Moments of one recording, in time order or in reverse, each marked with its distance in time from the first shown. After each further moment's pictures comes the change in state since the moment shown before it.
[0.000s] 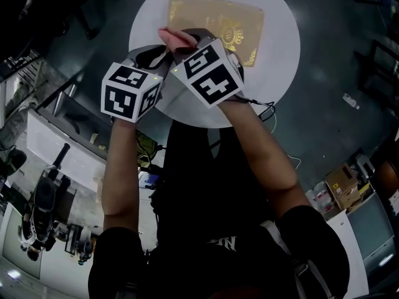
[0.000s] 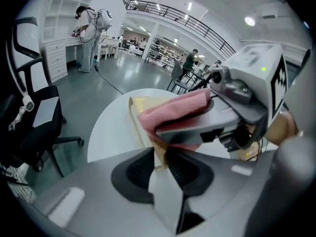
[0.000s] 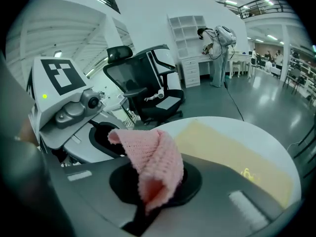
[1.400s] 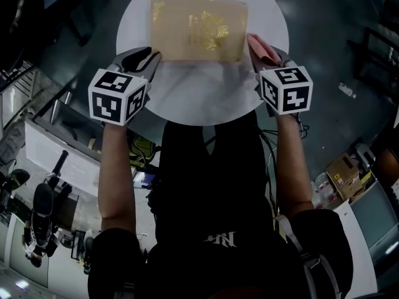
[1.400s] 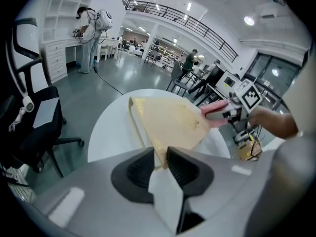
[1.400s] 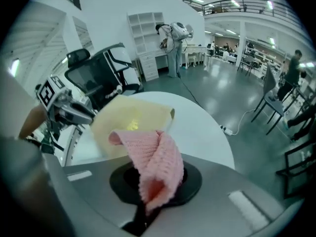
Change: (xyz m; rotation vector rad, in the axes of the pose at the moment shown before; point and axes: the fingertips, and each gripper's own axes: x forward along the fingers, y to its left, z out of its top) left arm 0.000 -0.003 0.002 0.005 -0.005 0.003; right arm -0.139 -0.130 -0.139 0.293 0.069 -0.320
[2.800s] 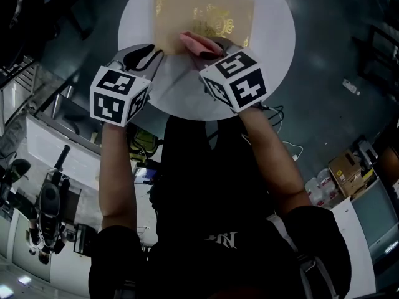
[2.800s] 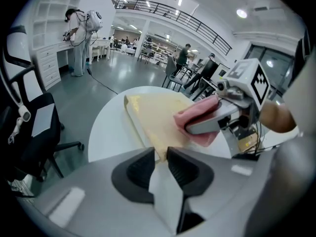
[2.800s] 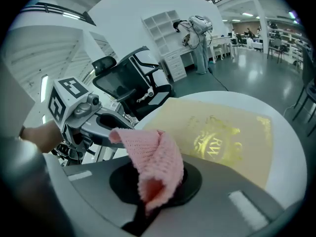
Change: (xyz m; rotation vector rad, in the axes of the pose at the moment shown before) left arm -0.002 -0.005 -0.010 0.087 0.035 -0.017; right arm 0.047 0.154 0.044 -0.055 -0.017 0.353
